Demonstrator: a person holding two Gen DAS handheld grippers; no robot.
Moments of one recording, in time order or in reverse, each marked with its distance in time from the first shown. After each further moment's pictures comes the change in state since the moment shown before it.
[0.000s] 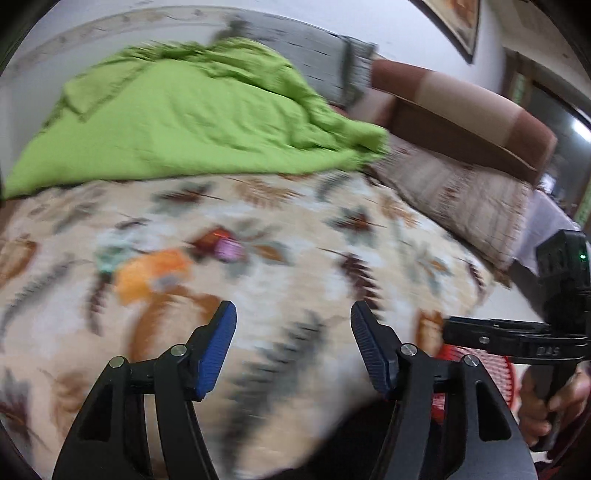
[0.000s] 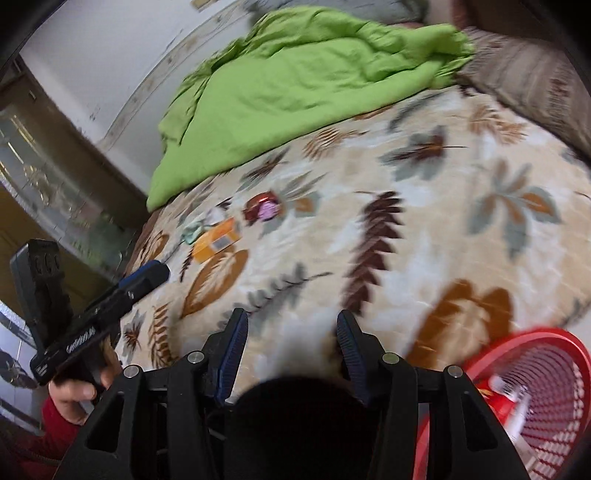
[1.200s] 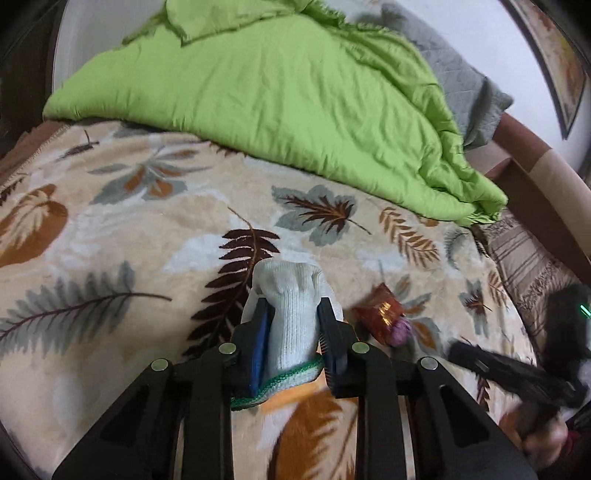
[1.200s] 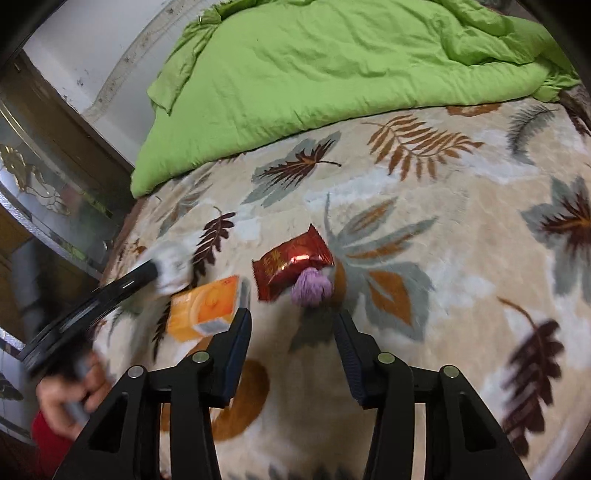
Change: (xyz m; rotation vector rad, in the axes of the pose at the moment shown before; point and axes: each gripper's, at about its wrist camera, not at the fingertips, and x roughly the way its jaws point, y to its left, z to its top) left arm 0.099 0.185 0.054 -0.327 0.041 0.099; right arm 0.208 0.044 0.126 -0.084 0.118 -0.002
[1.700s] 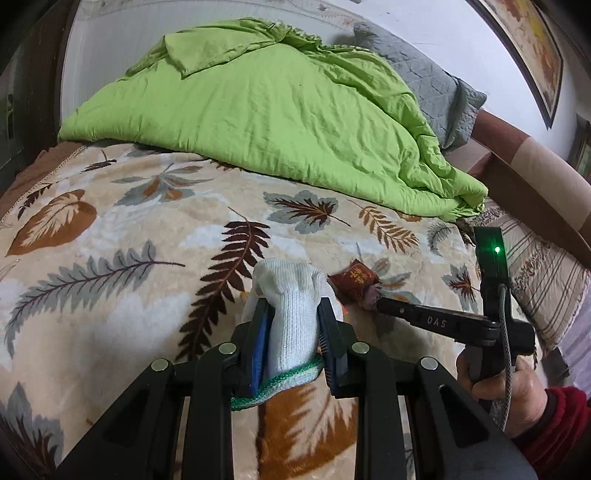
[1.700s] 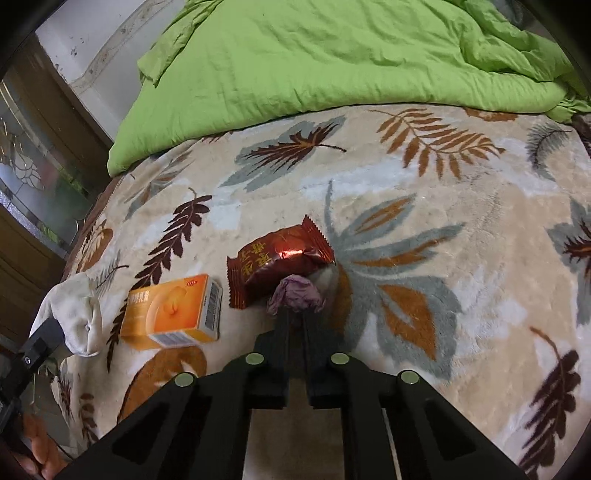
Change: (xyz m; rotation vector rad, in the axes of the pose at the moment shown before) left arm -0.053 -0.024 -0.051 0.060 -0.093 0.013; right arm 0.040 0.006 -0.009 -0.078 0.012 -0.096
